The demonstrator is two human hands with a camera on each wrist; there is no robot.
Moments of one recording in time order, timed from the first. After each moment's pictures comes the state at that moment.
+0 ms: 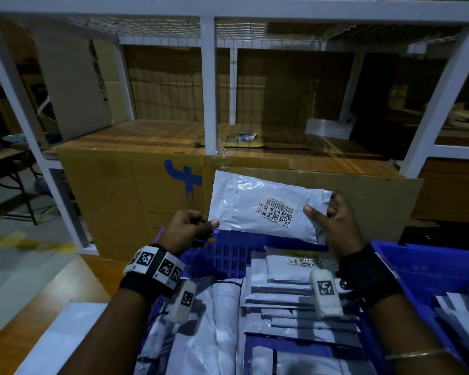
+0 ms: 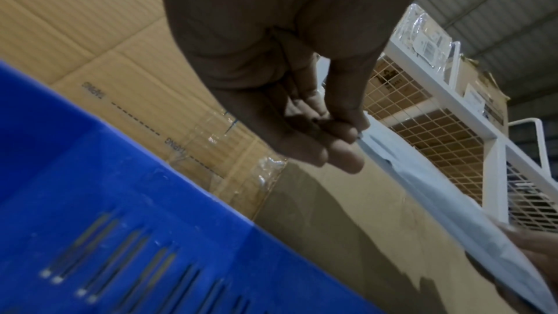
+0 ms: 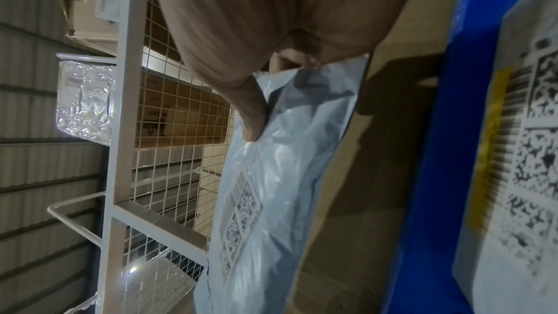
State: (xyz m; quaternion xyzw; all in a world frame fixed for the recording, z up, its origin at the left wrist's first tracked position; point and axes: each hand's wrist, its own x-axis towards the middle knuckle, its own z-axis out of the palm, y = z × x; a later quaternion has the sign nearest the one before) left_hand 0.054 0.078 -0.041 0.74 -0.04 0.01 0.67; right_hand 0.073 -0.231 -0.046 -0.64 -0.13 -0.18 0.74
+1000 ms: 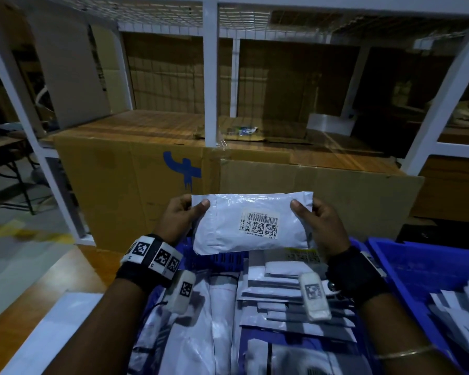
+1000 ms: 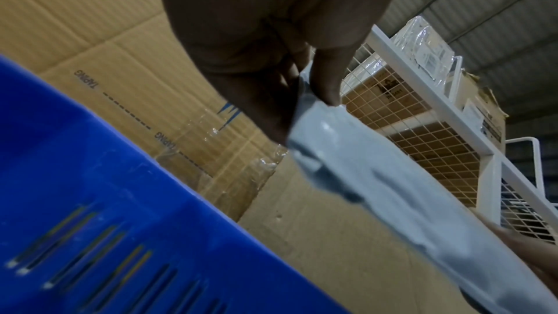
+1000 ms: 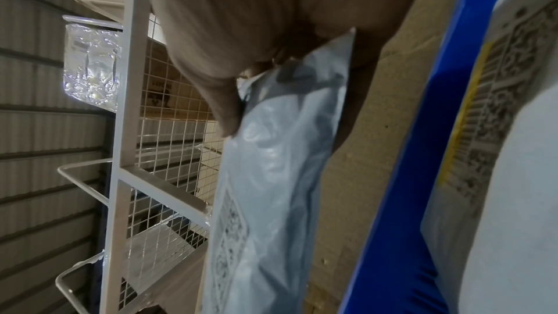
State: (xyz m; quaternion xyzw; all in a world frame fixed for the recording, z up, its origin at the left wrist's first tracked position) left_hand 0.064 0.081 -0.047 0.70 -0.08 0.10 0.70; right_hand 0.073 -0.213 -0.056 -0.70 -0.10 -0.12 0.70
